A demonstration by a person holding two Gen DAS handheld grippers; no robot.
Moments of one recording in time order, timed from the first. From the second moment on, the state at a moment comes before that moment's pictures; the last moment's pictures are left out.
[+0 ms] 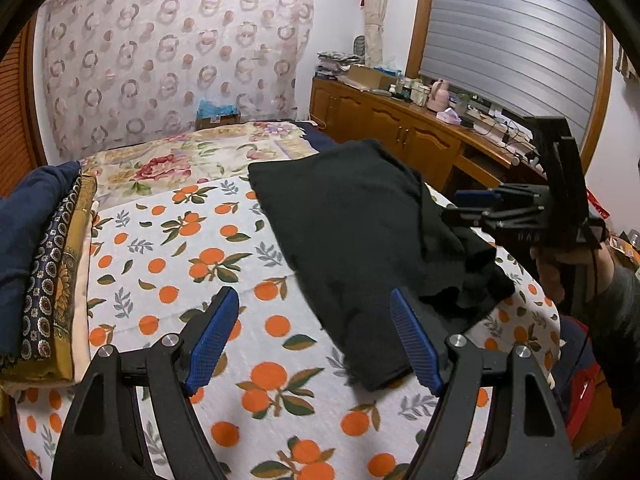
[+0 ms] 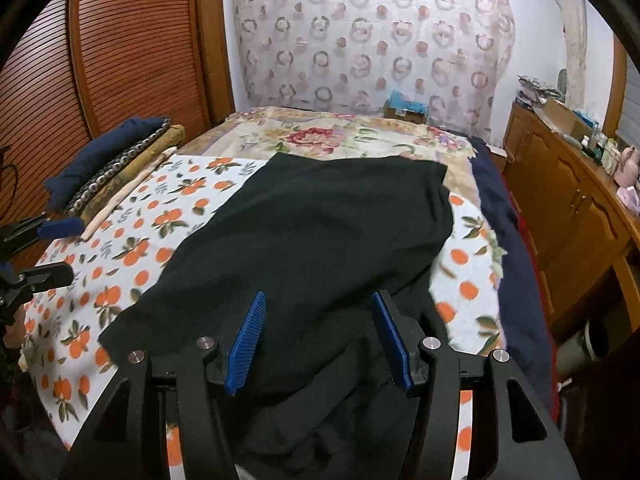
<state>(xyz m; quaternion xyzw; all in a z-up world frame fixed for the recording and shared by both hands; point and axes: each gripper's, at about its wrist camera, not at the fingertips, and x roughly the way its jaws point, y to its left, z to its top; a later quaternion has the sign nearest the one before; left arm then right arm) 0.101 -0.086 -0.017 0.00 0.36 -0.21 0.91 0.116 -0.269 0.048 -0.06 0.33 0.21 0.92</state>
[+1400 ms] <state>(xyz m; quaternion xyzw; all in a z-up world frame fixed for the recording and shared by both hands) 0.095 -0.104 -0.040 -0.03 0.39 -0.21 0.90 0.050 -0.341 0.036 -0.04 0.33 0.08 0.94</state>
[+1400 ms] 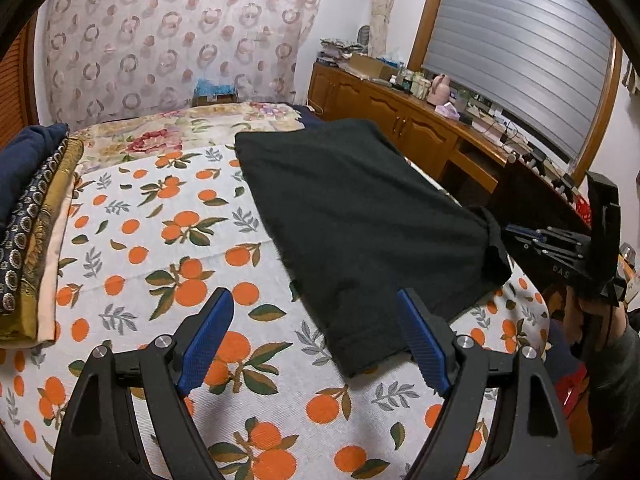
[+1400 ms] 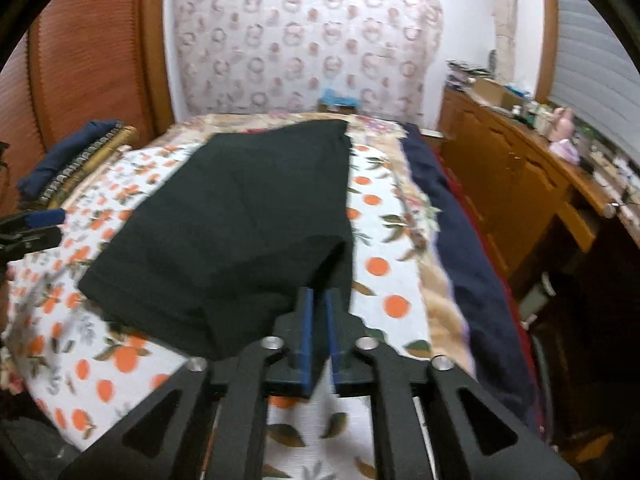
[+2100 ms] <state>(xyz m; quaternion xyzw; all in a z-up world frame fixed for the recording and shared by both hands) 0.096 -0.122 -0.059 -0.01 0.42 -0.21 0.88 0.067 -0.320 0.025 -0.05 0.34 0.13 0.93</state>
